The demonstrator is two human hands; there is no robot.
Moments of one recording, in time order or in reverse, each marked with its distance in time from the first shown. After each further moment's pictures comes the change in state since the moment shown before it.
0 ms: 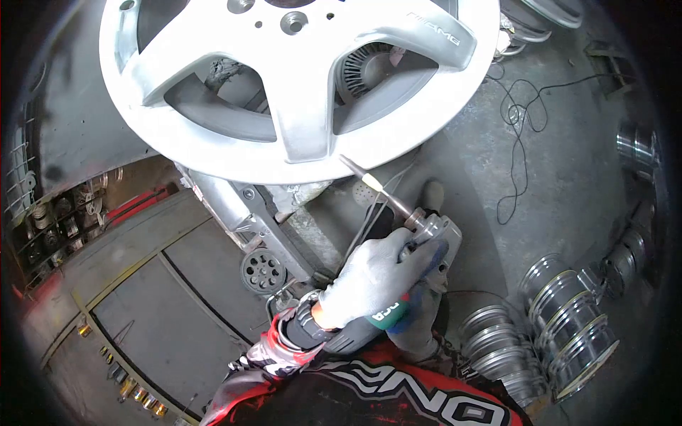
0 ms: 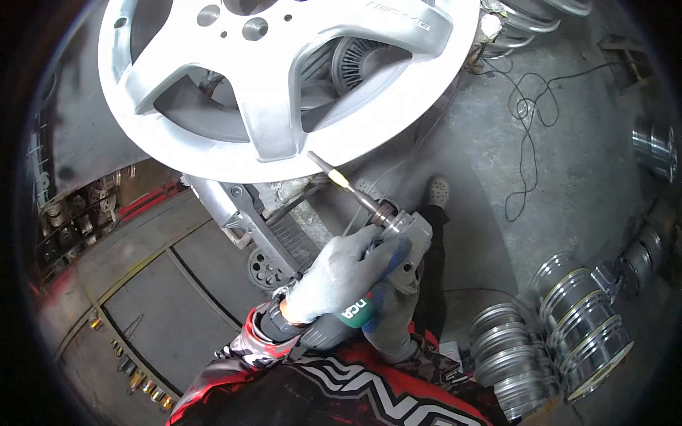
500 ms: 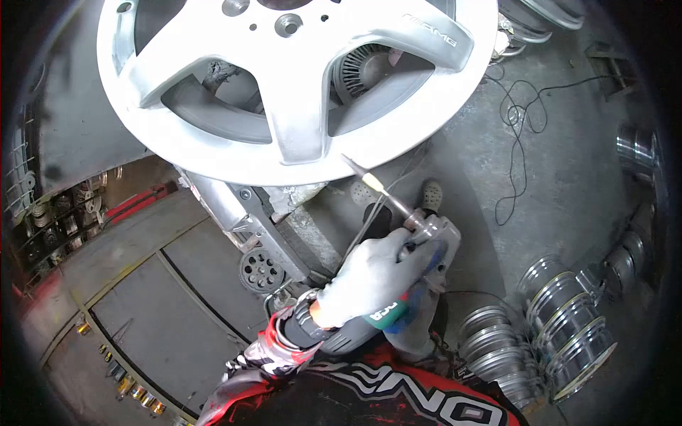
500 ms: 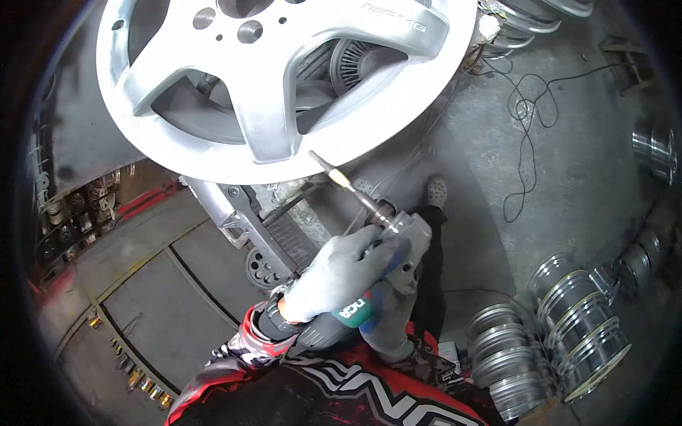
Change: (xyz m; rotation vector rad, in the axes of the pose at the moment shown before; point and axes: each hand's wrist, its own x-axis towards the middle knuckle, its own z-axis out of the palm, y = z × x) left_hand 0.007 -0.008 0.008 0.095 0.032 0.204; right_hand 0.005 -0.009 0.014 -0.029 -0.012 -0.093
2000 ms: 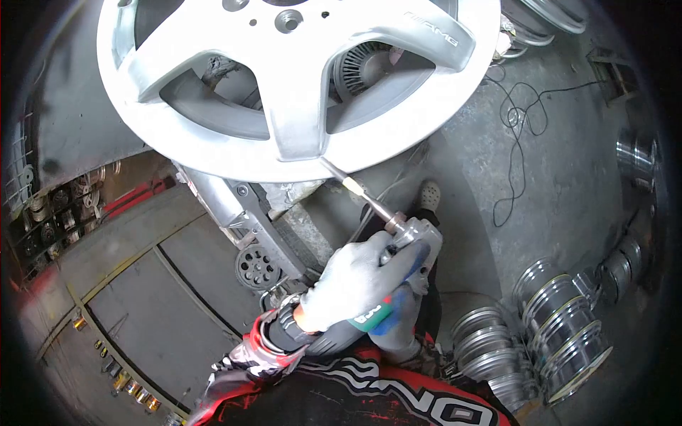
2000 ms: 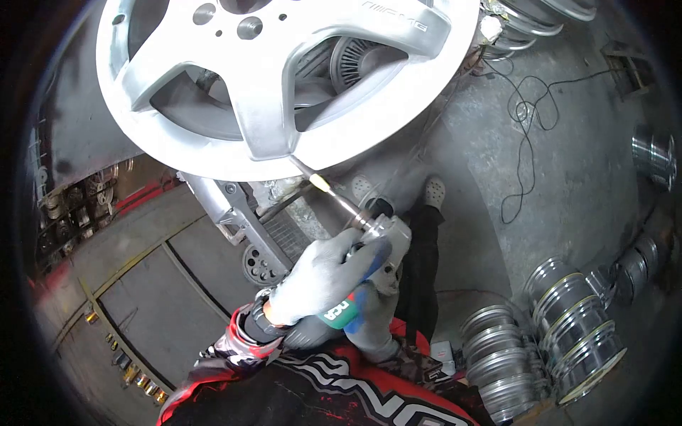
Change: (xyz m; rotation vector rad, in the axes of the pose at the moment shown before) left_hand -0.016 -0.006 -0.015 0.229 -0.002 0.146; right_hand -0.002 0.028 -0.002 0.003 -0.125 -0.059
